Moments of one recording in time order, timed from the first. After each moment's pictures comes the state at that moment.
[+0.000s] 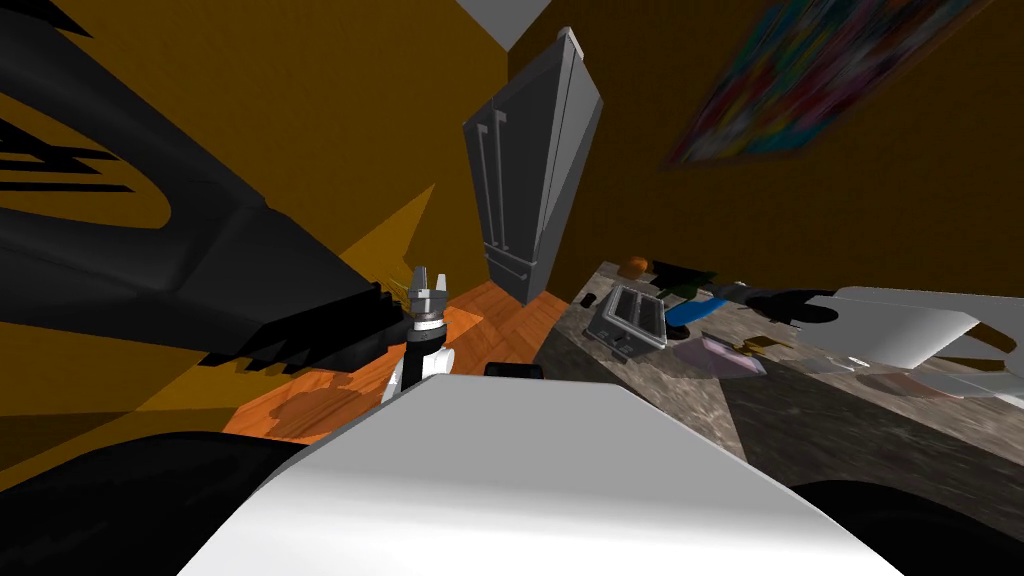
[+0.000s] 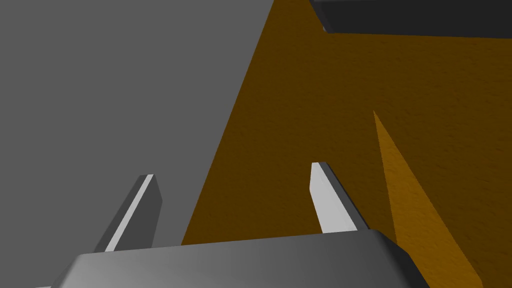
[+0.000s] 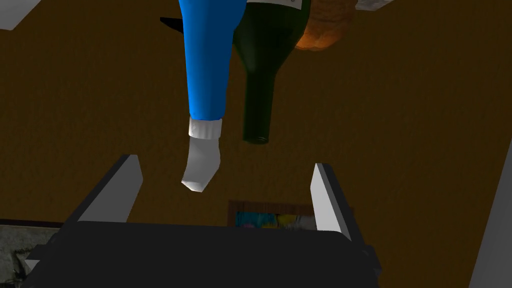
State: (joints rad) left arm 0.52 0.01 0.00 -2.28 -0.09 -0.52 0.13; right arm 1.00 -1.83 -0.43 -1.43 -0.28 0.35 -0.27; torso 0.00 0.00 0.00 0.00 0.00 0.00
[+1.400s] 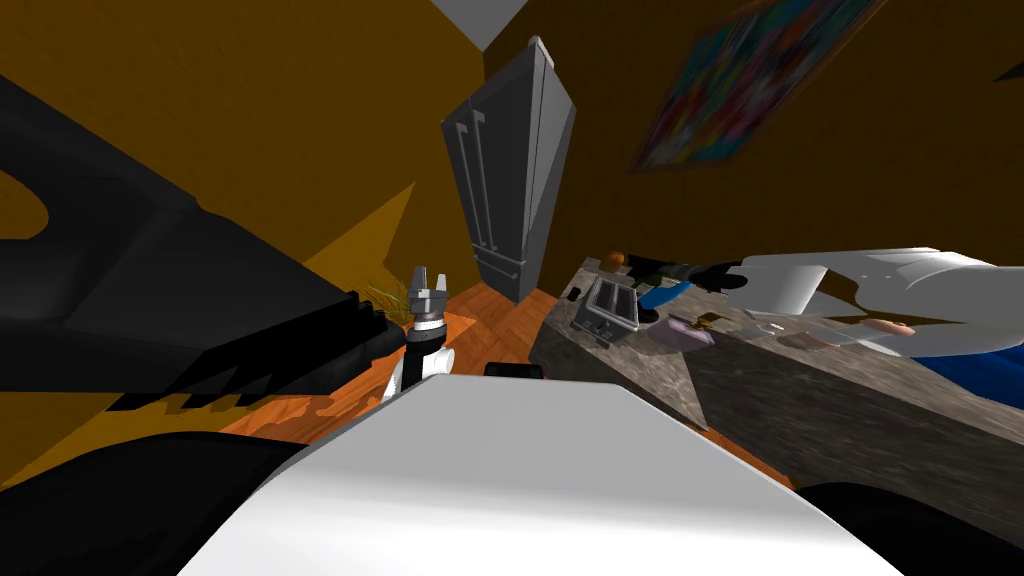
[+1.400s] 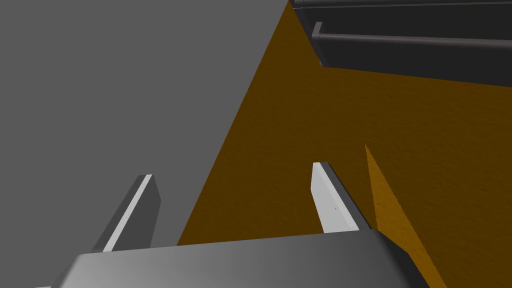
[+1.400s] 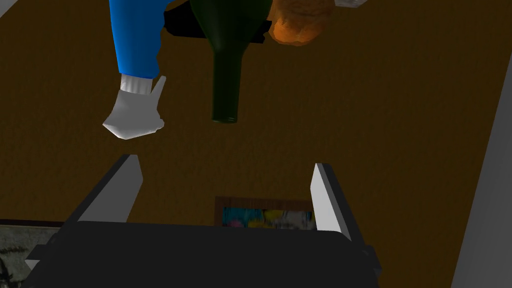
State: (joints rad) left arm 0.52 0.01 0.00 -2.28 -0.09 -0.52 0.13; right arm 1.08 -2.09 -0.53 -1.49 -0.38 0.42 -0.34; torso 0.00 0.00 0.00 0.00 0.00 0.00
